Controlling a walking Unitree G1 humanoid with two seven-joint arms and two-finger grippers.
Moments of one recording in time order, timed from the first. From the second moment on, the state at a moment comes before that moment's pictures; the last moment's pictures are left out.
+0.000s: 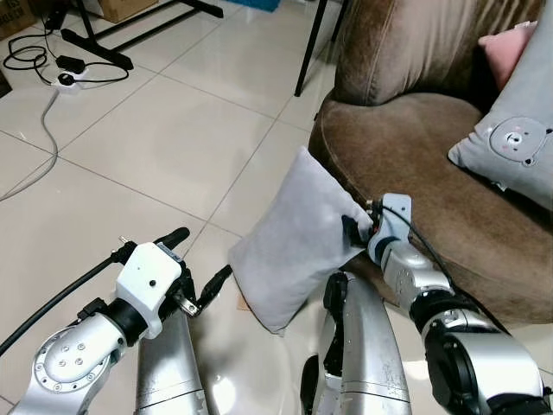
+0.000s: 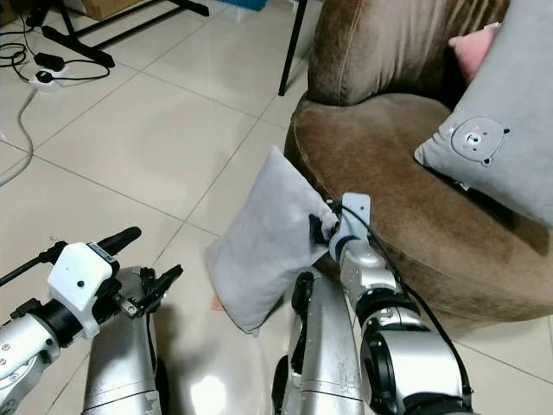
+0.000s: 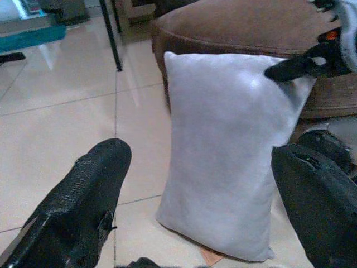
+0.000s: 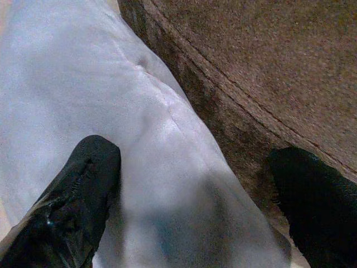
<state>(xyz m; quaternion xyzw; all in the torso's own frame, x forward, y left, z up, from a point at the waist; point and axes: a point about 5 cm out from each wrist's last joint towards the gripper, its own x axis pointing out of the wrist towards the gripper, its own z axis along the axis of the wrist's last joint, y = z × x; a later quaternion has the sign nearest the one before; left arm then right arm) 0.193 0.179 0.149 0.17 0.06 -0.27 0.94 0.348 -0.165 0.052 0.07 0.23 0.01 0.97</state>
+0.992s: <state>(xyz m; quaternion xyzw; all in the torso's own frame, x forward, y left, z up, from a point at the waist) 0.186 0.181 0.152 0.15 0.09 -0.32 0.93 0.342 -0.151 0.045 0.12 0.25 0.12 0.95</state>
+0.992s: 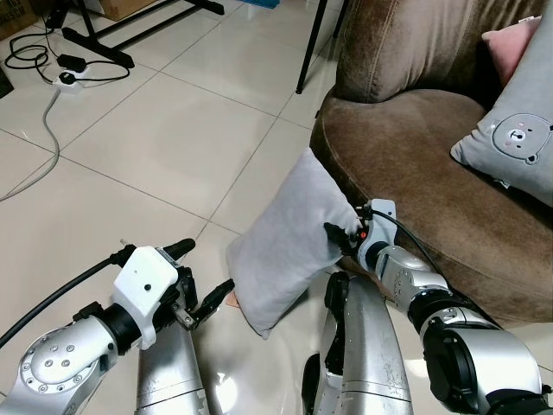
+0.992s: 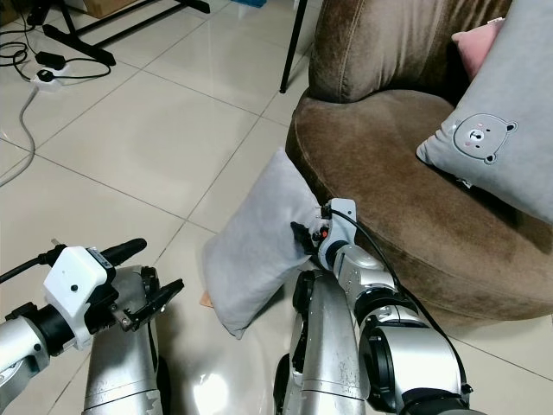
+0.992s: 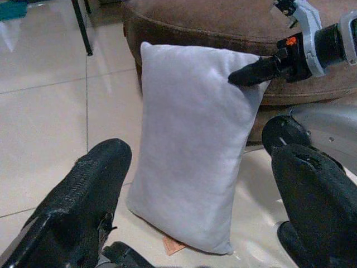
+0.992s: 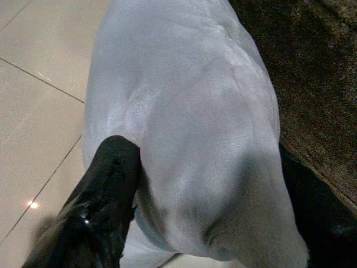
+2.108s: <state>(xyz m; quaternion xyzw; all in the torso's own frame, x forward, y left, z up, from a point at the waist) 0.184 0.177 0.146 0.13 0.12 -0.36 0.92 0.340 -0.140 0.041 0.12 0.26 0.11 0.95</state>
